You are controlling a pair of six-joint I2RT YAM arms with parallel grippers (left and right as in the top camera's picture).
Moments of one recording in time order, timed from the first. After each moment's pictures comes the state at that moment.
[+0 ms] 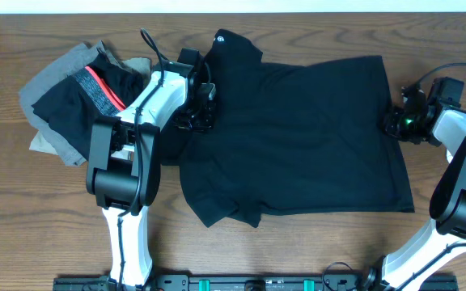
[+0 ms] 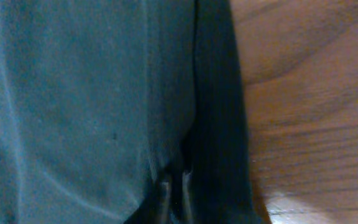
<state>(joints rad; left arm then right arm) -0.24 2.18 1.60 -0.99 0.23 -0.07 -0.36 1.97 1.17 -0.45 -0.38 0.03</state>
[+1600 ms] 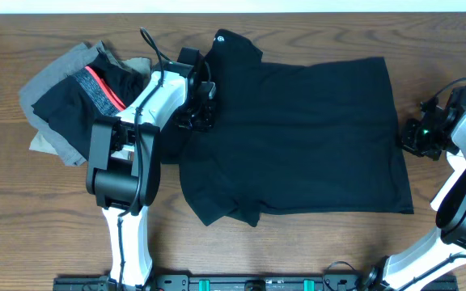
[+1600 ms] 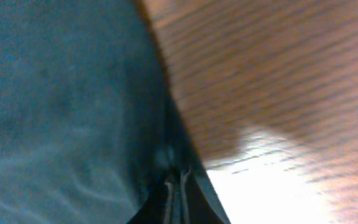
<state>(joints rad) -0.24 2.18 1.60 -0.97 0.23 -0.07 -0.45 1.91 1.18 -0.66 -0.26 0.03</state>
